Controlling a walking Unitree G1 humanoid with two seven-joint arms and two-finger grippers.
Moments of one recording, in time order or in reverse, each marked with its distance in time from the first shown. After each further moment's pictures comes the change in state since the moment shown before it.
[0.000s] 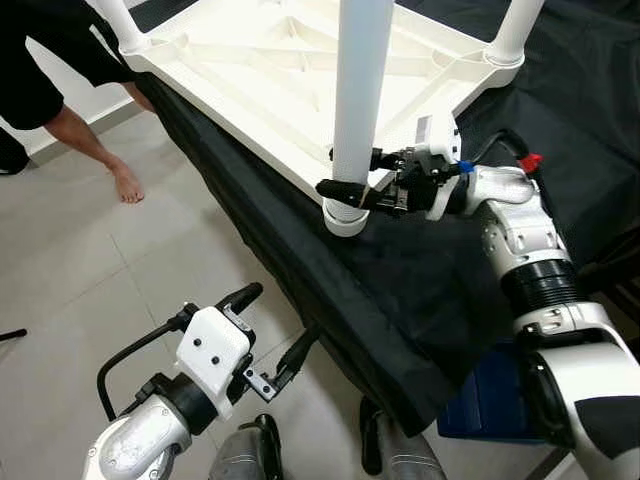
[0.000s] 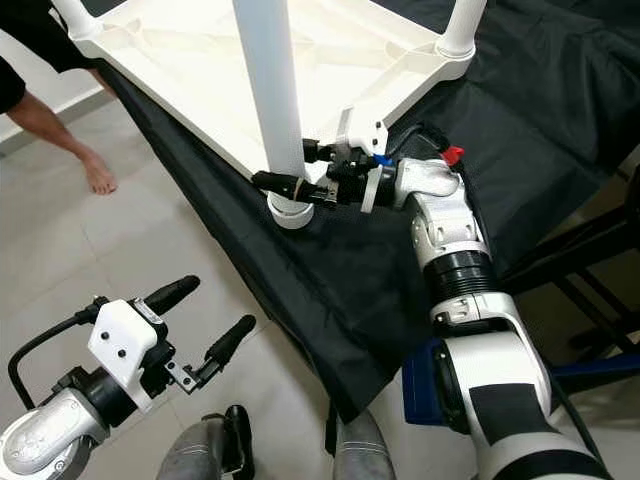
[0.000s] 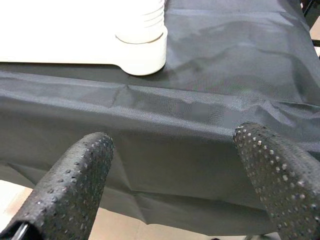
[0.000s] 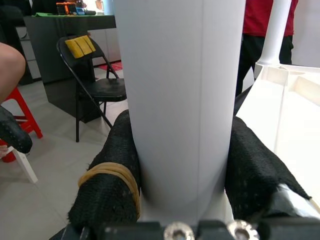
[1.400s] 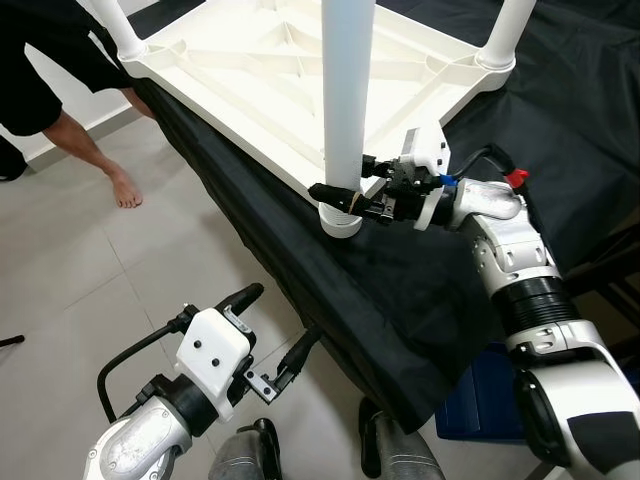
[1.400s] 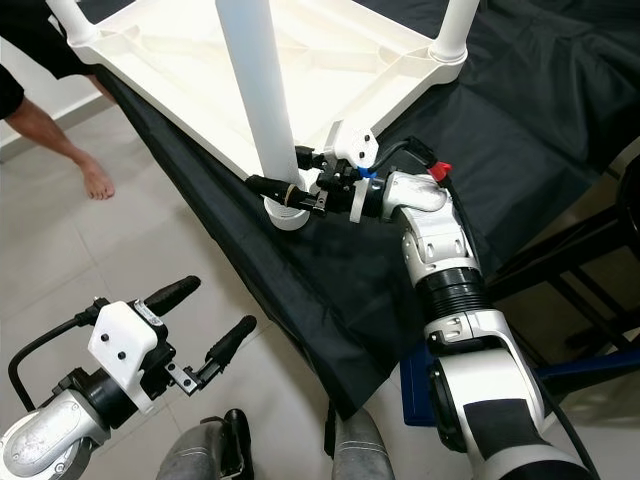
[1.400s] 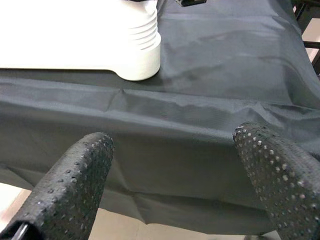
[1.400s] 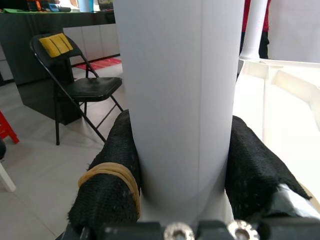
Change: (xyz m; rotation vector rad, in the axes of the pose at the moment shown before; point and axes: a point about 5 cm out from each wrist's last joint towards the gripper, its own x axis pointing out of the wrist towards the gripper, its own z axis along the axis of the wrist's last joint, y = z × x) left arm 0.000 -0.001 0.000 0.001 -0.005 -0.001; right arm 0.010 0.011 -0.012 0.032 0.047 -0.107
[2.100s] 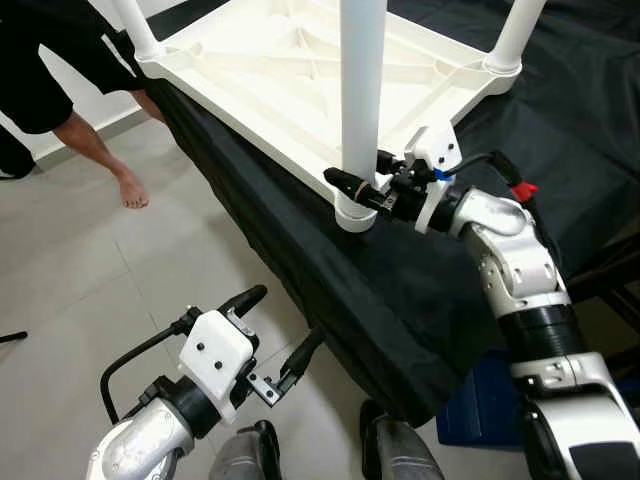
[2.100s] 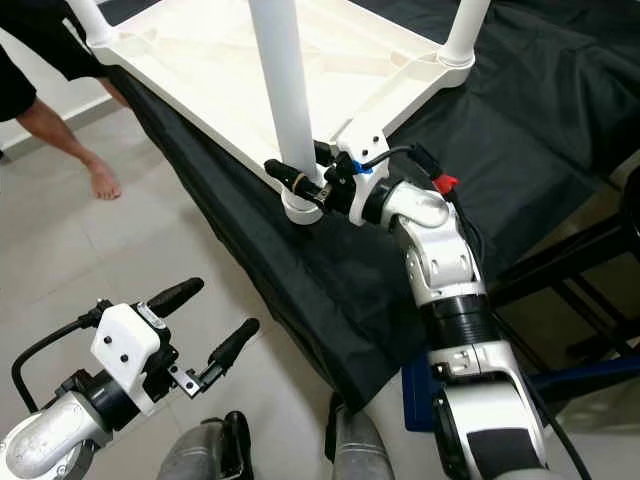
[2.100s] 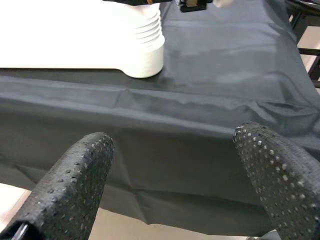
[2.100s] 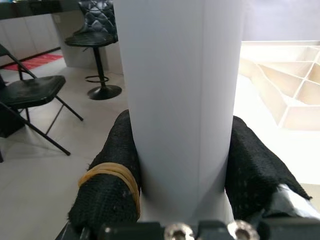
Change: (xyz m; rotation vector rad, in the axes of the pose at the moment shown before) left arm 0.002 -0.002 0.001 0.001 -0.012 -0.009; right arm -0.014 0.012 -0.003 0.059 0.061 -0.335
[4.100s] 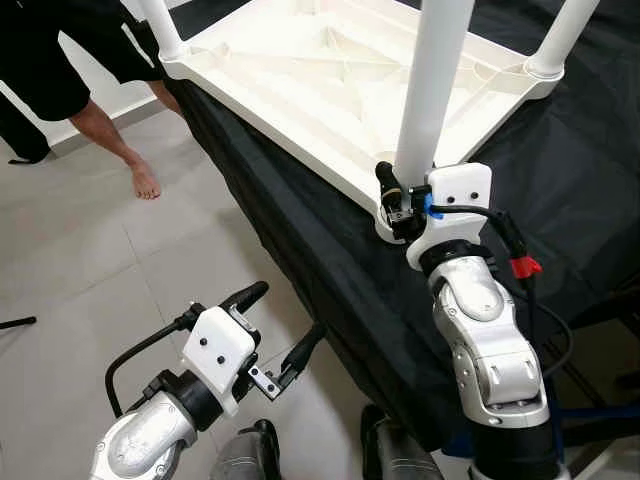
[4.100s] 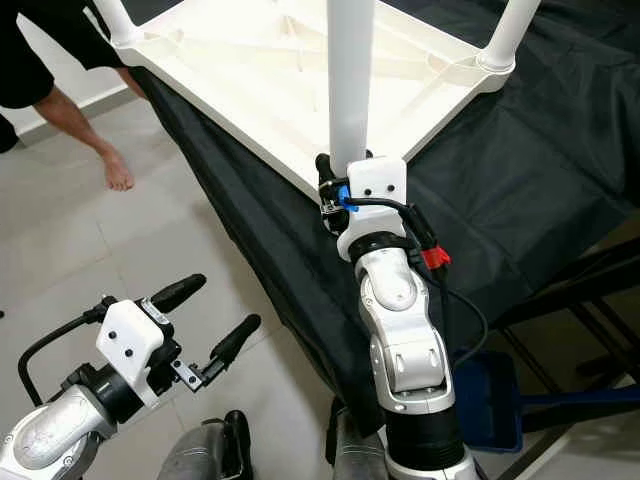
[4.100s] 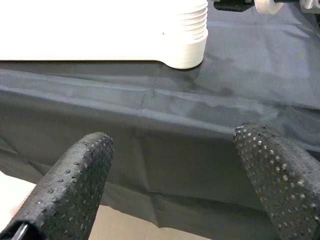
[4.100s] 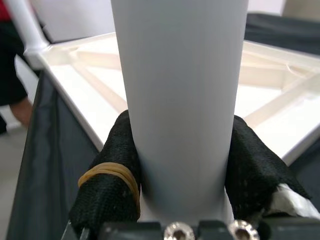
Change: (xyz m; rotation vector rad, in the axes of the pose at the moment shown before) left arm 0.005 0.003 -0.003 0.011 -0.014 -0.004; right arm -0.027 0.051 0.000 0.147 0.060 -0.753
